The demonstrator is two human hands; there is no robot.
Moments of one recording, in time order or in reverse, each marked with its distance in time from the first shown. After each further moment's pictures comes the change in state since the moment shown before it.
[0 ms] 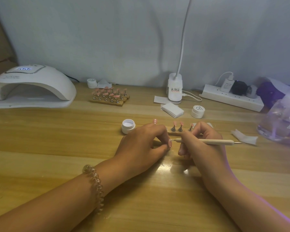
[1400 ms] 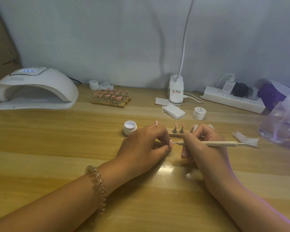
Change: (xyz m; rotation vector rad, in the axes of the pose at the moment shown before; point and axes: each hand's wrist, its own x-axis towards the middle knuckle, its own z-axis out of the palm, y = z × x) left_hand 0.001 0.002 0.000 -0.015 0.001 -0.028; right_hand -0.001 0.000 0.001 0.059 0.018 -0.023
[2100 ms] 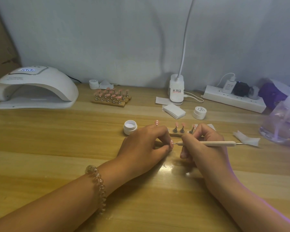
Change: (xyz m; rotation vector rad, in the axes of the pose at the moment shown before) left_hand 0.000 0.000 -0.001 0.017 -0.006 -0.003; right_hand -0.001 -0.002 0.000 -0.109 -0.009 0.020
